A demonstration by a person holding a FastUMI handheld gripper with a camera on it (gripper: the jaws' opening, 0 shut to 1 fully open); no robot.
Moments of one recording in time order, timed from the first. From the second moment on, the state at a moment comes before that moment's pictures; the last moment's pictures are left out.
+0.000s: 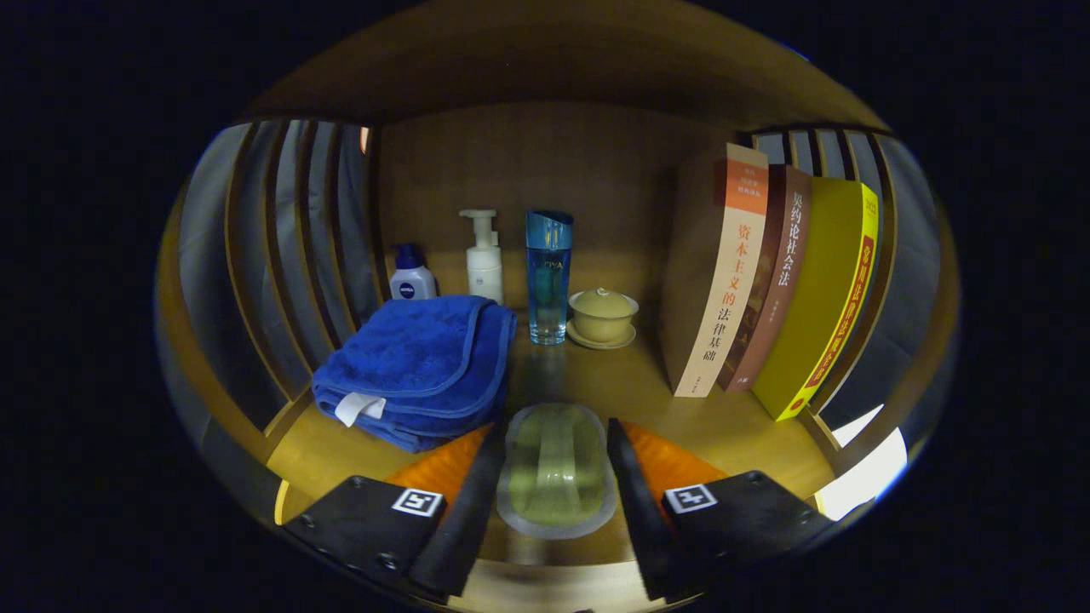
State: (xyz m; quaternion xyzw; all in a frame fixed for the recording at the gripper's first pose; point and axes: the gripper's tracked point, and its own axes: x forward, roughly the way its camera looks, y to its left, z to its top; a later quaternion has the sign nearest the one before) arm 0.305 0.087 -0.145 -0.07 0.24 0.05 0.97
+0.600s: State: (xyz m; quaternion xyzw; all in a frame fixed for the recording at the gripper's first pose) arm 0.252 0.100 -0.087 -0.05 0.18 0.06 0.98
